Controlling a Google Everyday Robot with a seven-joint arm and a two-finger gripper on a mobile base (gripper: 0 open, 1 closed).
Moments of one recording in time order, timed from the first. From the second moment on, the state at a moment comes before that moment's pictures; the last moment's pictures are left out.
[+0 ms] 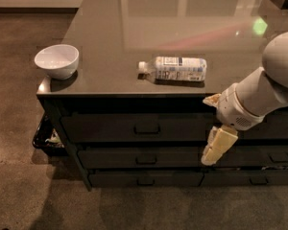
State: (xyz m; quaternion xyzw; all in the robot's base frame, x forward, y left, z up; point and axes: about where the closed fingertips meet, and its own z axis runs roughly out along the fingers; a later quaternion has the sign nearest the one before) arm 0.461 -0.172 0.798 -0.61 0.76 0.09 0.20
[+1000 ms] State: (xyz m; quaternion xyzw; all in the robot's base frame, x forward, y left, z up) arm 0.491 -0.156 0.719 -0.62 0.72 0.08 0.31
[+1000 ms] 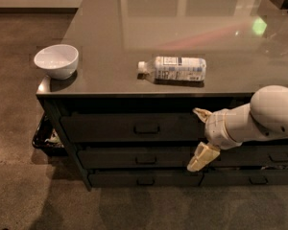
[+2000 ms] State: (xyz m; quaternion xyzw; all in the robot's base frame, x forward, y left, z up) arm 0.521 -0.128 0.695 -0.64 0.69 0.09 0.33
